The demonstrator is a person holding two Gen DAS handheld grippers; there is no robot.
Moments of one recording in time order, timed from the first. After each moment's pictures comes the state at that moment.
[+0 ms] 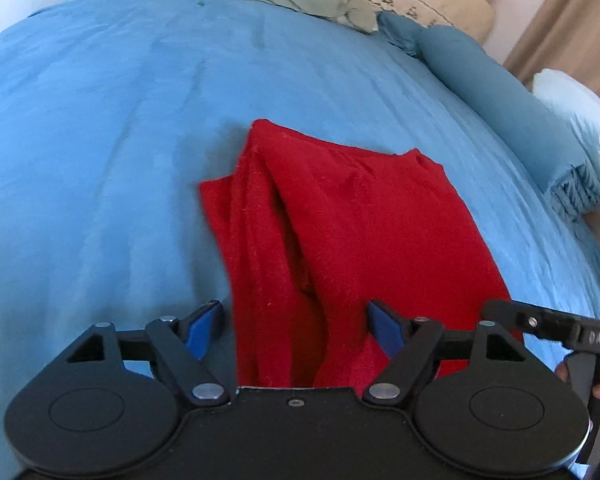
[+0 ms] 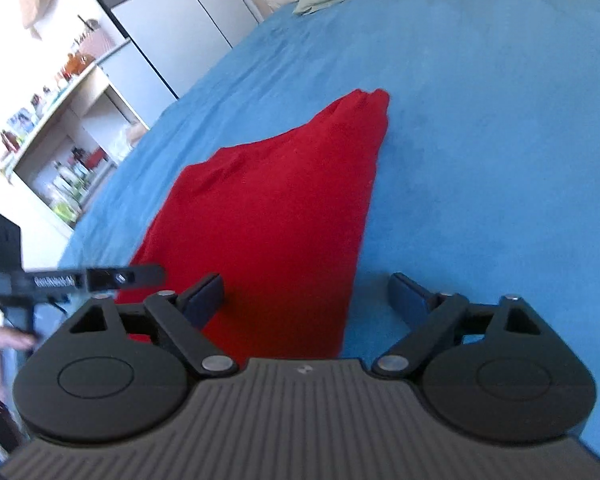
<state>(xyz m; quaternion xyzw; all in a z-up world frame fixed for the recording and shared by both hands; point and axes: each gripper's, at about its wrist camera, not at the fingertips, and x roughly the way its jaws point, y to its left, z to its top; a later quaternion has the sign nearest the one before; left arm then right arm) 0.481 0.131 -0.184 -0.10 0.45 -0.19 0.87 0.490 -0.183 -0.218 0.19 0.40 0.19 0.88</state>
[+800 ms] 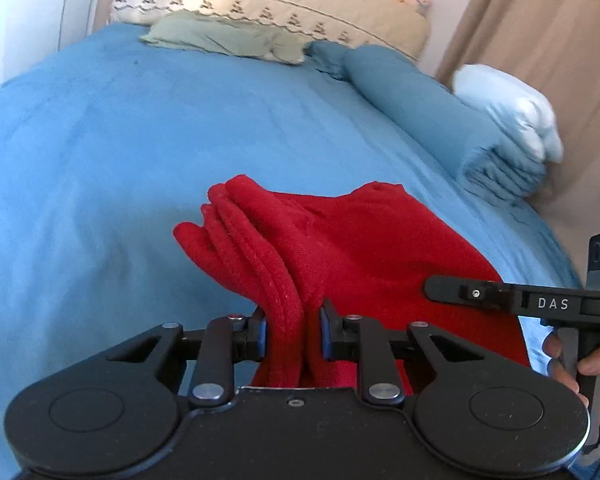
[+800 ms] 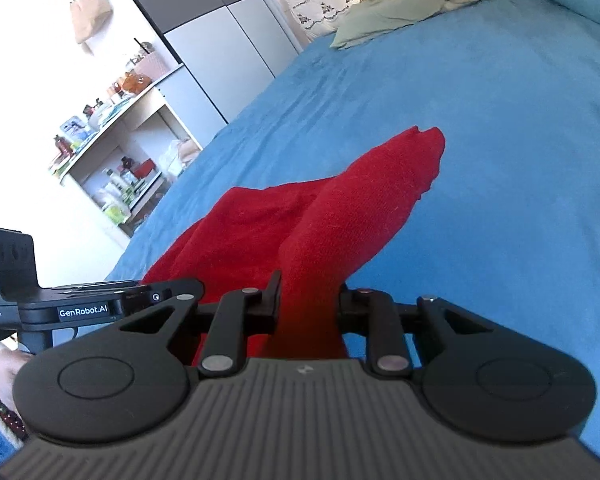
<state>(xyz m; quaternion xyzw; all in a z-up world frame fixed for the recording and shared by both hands) 0.323 0.036 -0.111 -0.08 0.39 -0.23 0.89 0.373 -0.248 -0.127 0.18 0.36 0.23 0.89</state>
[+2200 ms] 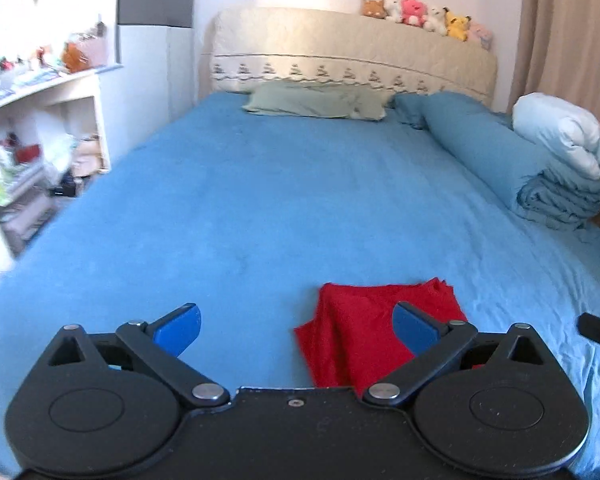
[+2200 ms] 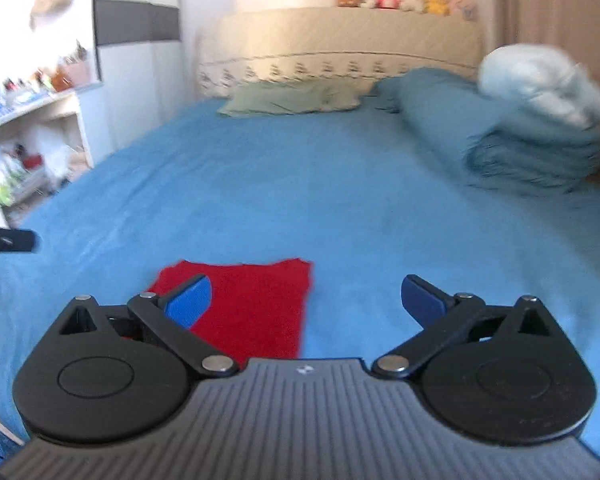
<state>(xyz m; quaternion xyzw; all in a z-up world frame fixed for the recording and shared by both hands) 0.157 0.018 0.001 -0.01 0.32 -0.03 0.95 0.149 -0.273 -0.023 0.00 0.27 -0.01 0.96</state>
